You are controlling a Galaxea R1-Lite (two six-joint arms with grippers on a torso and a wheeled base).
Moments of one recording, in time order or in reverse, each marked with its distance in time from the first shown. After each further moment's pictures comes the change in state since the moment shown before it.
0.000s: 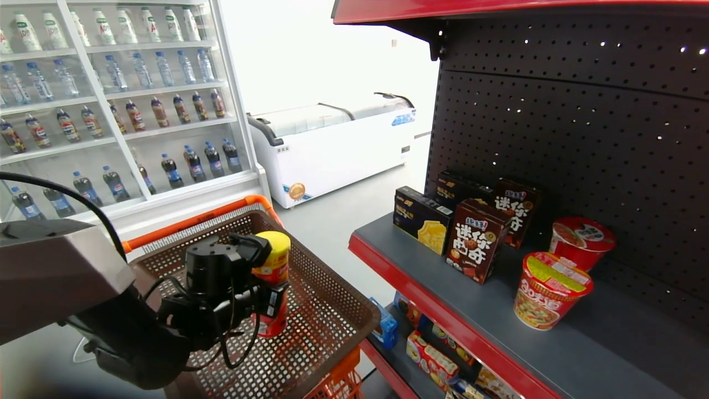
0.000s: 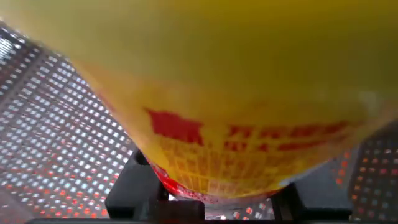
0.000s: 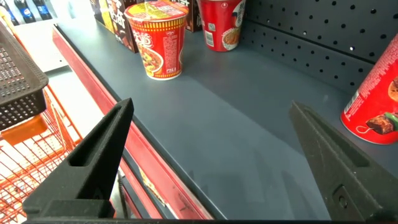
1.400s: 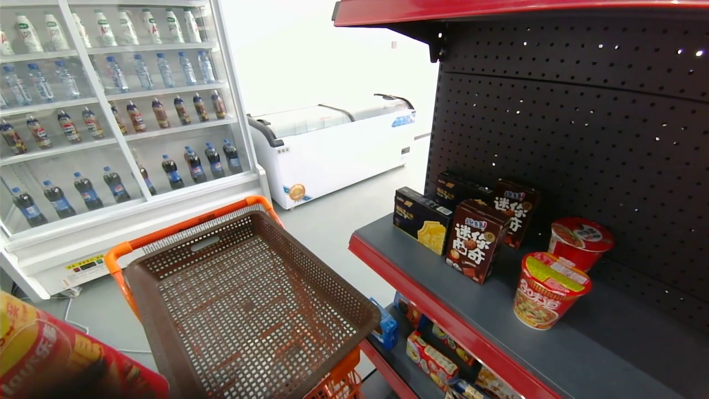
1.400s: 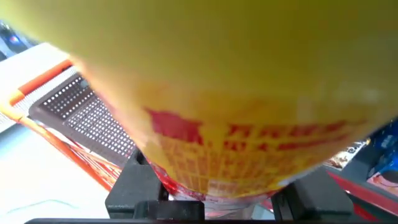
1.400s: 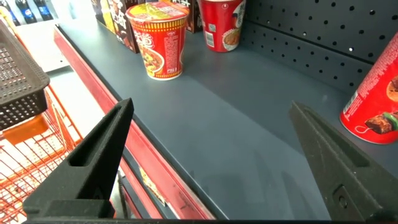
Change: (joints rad) left arm 0.018 -1.467 0.379 0.725 -0.085 -0.066; right arm 0.000 0.000 0.000 0.000 0.002 -0.002
